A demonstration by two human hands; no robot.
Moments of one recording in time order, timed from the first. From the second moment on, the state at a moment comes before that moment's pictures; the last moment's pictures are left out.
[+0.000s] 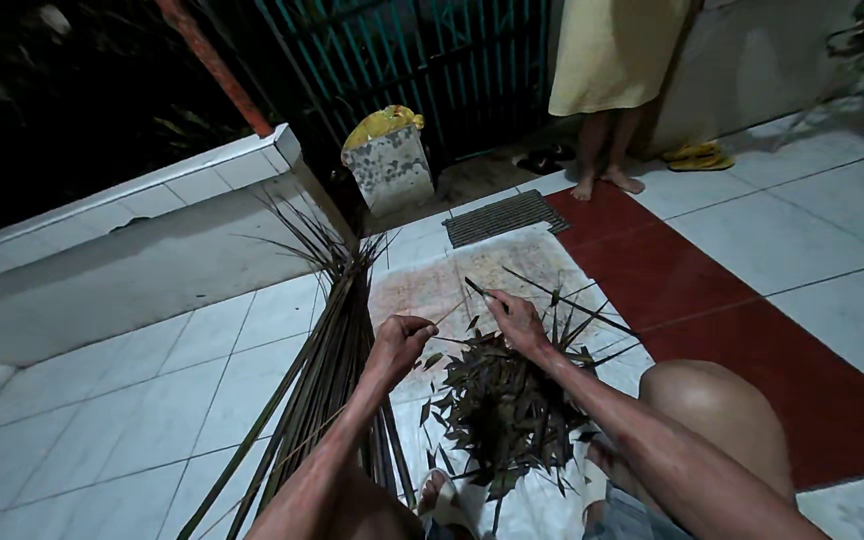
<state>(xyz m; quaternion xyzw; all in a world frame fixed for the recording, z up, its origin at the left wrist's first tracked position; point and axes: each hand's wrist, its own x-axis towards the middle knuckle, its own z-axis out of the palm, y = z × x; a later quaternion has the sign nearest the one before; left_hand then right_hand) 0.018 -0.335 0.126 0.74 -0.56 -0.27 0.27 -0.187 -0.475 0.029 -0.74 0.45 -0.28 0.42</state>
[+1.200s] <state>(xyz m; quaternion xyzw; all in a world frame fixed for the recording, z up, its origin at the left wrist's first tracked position) -0.010 -0.339 0.132 0.75 -0.63 -0.04 0.19 -0.186 -0.425 0.071 -0.80 0.35 -0.23 0.43</state>
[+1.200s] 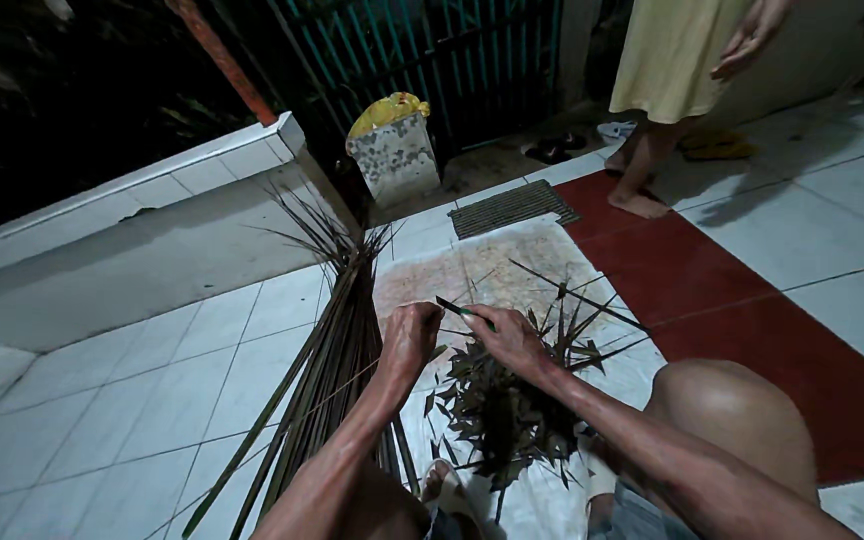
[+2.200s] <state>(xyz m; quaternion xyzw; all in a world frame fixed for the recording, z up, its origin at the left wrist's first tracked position) -0.009 -0.334 0.149 0.79 -0.61 -0.03 0.10 -0.217 -0.482 0.067 -0.73 0.50 -0.21 0.41</state>
